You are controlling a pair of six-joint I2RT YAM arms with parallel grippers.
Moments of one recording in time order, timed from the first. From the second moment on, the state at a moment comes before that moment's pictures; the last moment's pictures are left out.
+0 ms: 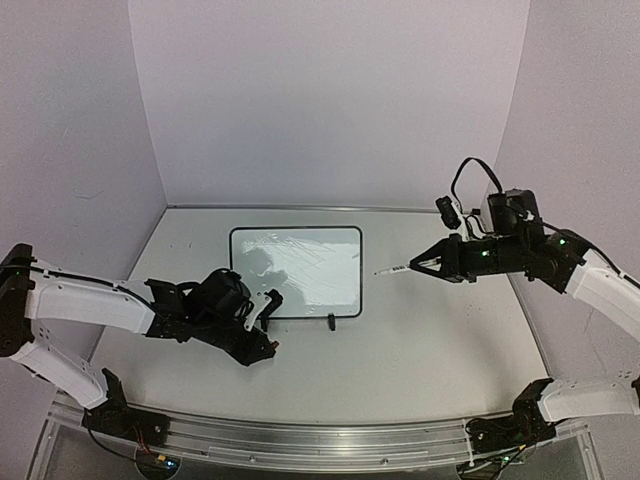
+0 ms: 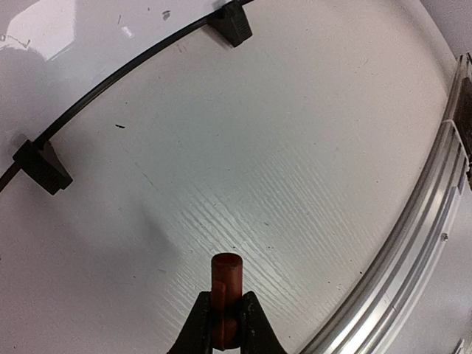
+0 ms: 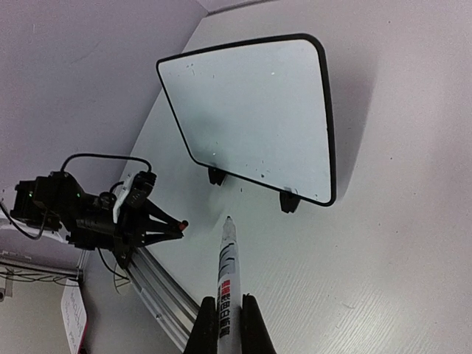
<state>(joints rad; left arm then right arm) -1.02 1.38 0.72 -0.24 0.14 -0.39 0.57 1.07 0.99 -0.52 -0.44 0.52</state>
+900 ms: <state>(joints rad) -1.09 1.61 0.80 -0.25 0.07 -0.42 0.57 1.01 0.90 -0.45 -0.36 0.57</state>
